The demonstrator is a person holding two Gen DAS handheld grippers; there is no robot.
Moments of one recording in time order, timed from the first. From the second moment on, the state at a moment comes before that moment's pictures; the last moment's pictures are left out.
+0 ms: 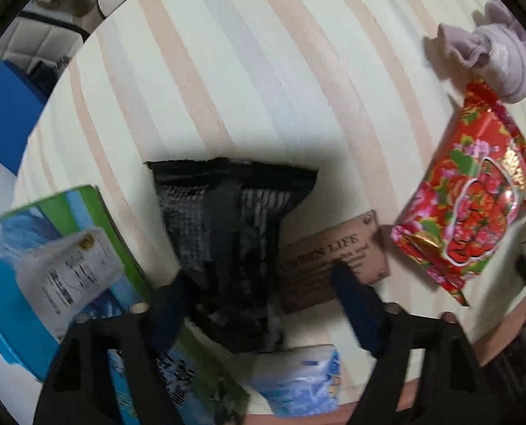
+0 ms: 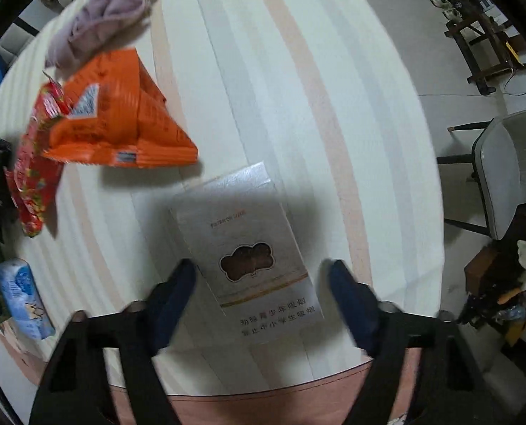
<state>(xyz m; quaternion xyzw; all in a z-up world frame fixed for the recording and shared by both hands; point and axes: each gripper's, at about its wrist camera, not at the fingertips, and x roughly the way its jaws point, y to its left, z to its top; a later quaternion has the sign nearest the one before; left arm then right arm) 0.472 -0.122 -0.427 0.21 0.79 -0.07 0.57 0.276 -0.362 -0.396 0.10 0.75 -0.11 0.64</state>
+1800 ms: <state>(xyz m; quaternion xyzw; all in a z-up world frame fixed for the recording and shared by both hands) 0.317 -0.017 -0.173 0.04 0.60 -0.09 0.79 0.259 -0.166 -0.184 0.13 0.62 0.04 0.77</state>
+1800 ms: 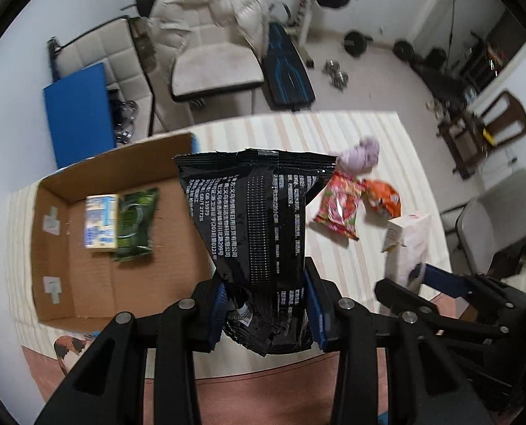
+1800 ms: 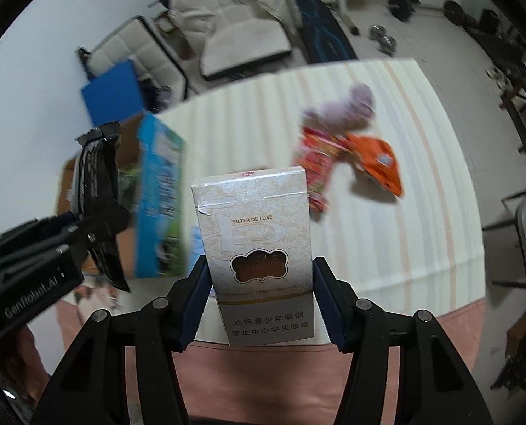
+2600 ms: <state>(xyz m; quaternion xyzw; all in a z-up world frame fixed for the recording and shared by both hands) 0.439 0.254 -0.261 -0.04 0.70 0.05 0.71 0.407 0.072 -0.266 0.09 0.68 0.06 0.72</state>
